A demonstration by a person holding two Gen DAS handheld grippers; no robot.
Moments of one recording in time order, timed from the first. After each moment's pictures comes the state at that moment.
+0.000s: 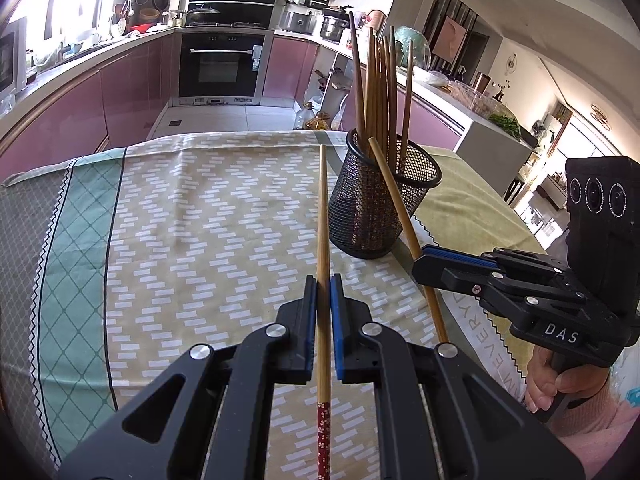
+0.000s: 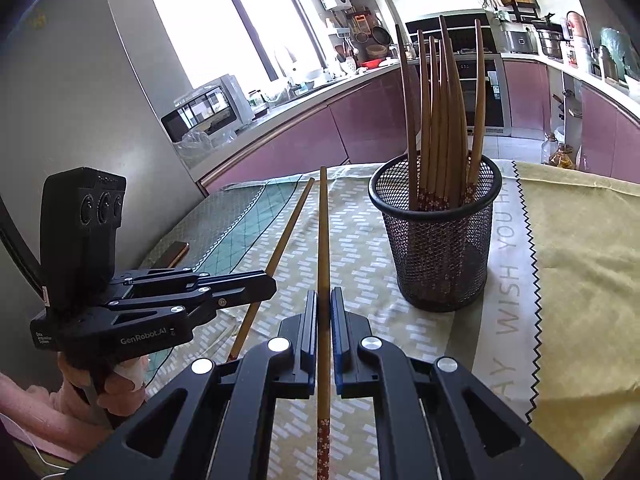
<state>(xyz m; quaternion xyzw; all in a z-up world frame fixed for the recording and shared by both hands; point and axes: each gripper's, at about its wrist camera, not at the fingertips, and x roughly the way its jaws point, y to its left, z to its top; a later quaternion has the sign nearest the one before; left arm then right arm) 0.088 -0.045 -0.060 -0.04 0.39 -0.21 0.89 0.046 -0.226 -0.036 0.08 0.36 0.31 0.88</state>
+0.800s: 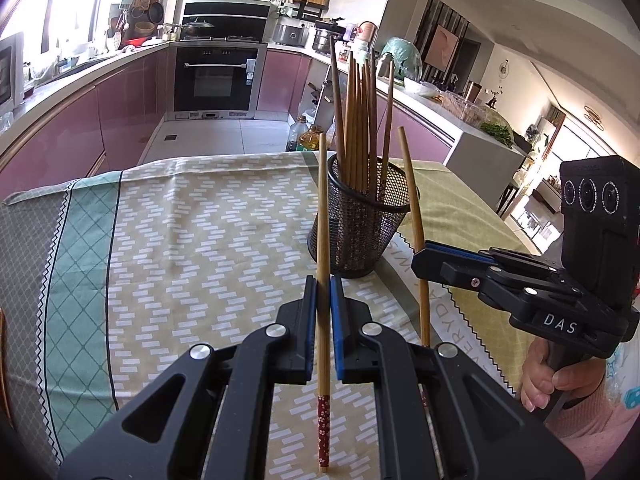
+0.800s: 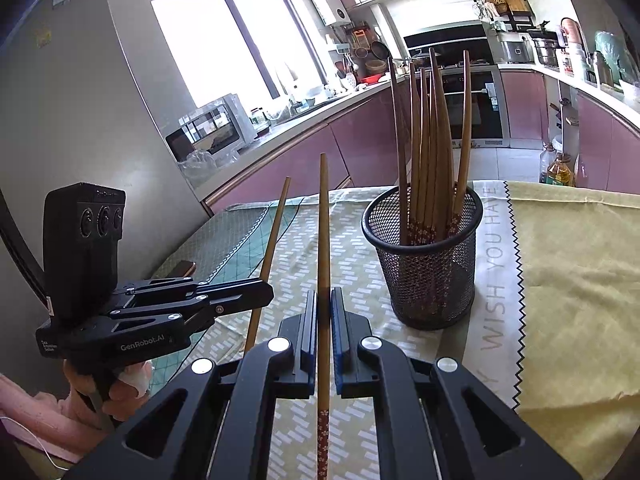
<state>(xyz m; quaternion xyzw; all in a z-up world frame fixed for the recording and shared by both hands) 0.088 -0.053 -0.043 -0.04 0.37 -0.22 0.90 0.044 -0.243 -0.020 0.10 0.33 0.31 0.88</state>
